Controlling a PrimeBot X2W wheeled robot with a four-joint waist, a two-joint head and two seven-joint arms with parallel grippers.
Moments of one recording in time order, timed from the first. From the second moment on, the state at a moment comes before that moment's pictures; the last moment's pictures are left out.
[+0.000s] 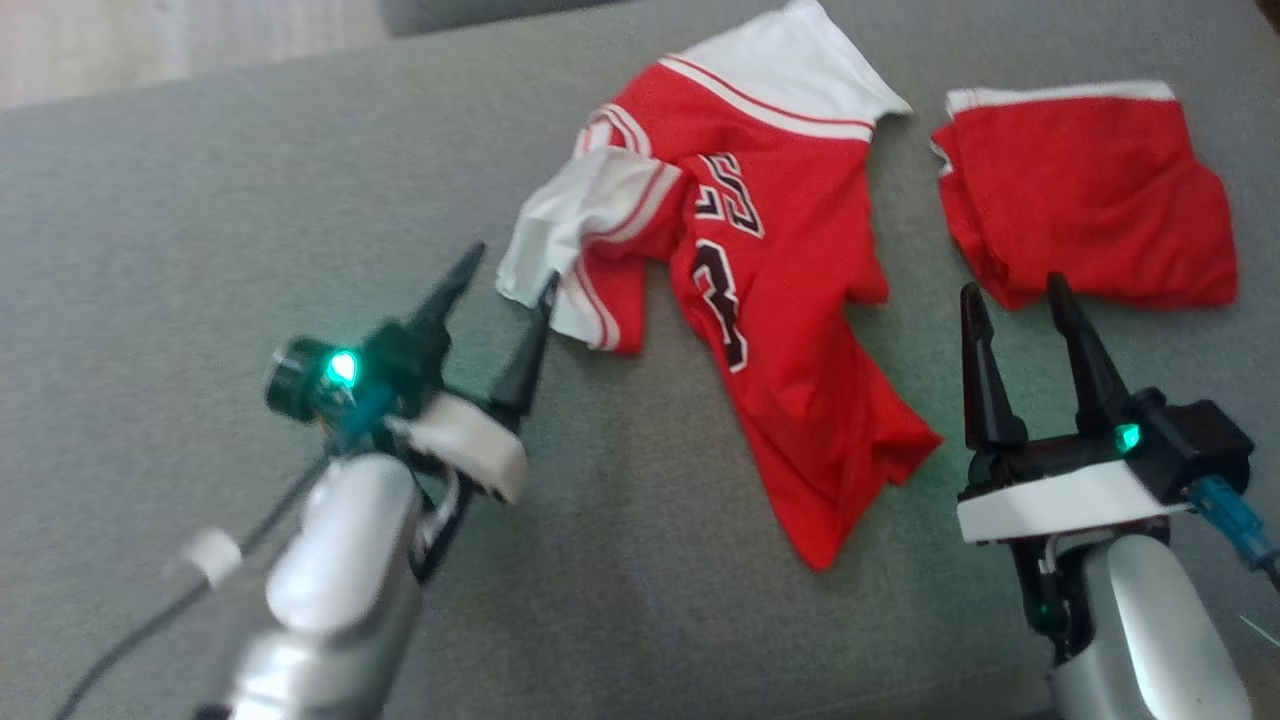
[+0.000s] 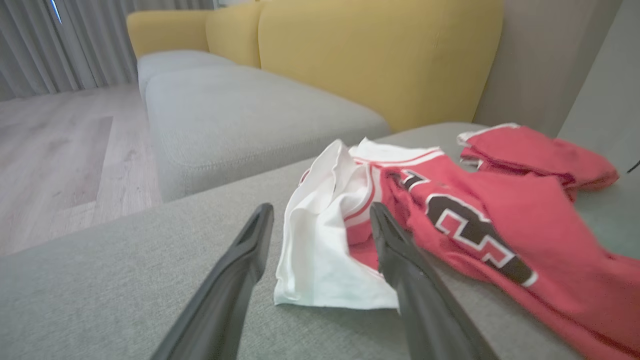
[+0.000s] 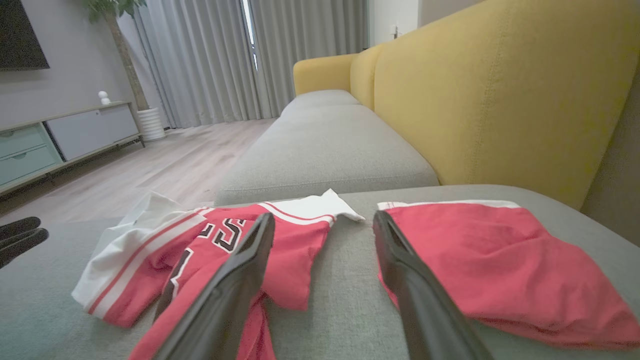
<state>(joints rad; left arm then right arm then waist) -0.50 0.09 -0.39 0.52 -0.17 -0.13 -0.15 -0.16 -0.05 0.06 0.17 0.14 0.13 -0.23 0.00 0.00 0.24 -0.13</state>
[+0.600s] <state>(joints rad) -0.72 0.14 -0.43 0.84 -0.17 -0.13 -0.09 -0.22 -0.05 0.06 0.17 0.16 0.13 -0.25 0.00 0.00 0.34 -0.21</state>
